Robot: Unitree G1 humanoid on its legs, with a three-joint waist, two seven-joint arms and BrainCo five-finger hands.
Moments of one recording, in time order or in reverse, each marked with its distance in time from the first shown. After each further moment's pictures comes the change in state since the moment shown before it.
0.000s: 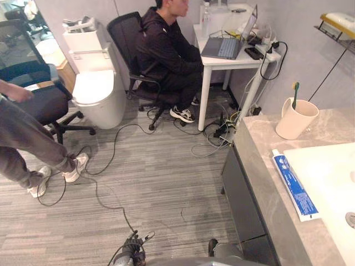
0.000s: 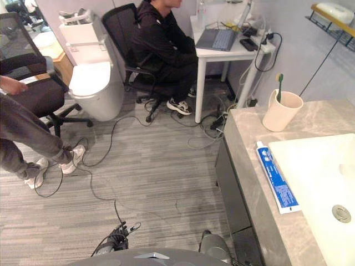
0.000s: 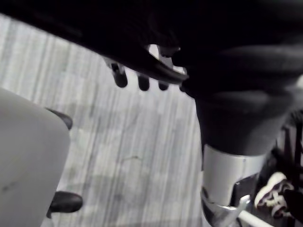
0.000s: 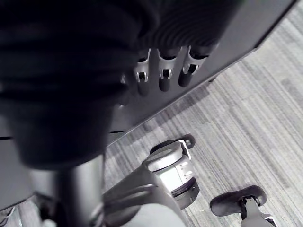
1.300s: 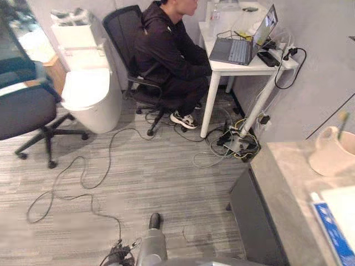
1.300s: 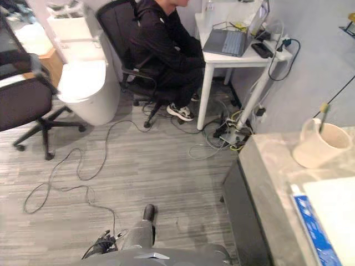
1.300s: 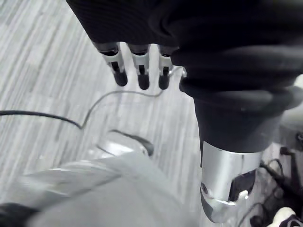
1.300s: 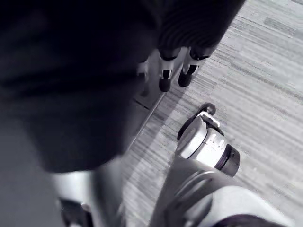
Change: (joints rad) left arm 0.057 0.042 0.124 -0.048 0.109 0.014 0.079; right arm -0.026 0.046 -0.186 0.076 0.234 -0.032 0.024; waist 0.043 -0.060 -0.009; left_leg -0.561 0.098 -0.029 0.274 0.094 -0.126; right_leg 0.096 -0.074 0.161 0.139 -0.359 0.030
